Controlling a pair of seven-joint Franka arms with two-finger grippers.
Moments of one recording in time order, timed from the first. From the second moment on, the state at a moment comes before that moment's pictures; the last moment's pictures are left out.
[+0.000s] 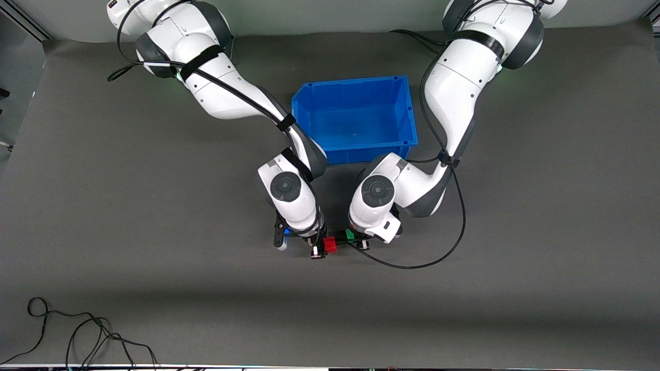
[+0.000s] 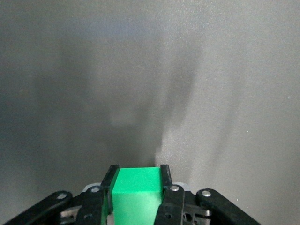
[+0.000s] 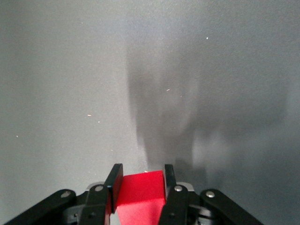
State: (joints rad) left arm -0.52 0.94 -0.14 -1.24 0.06 2.31 -2.42; right arm 0.63 1.00 -0.03 -1.19 0.03 2.45 2.16
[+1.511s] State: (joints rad) left arm -0.51 0.90 -0.13 -1.20 0.16 2.21 -2.32; right arm 0.63 0.99 -0.04 -1.16 0.02 2.37 2.14
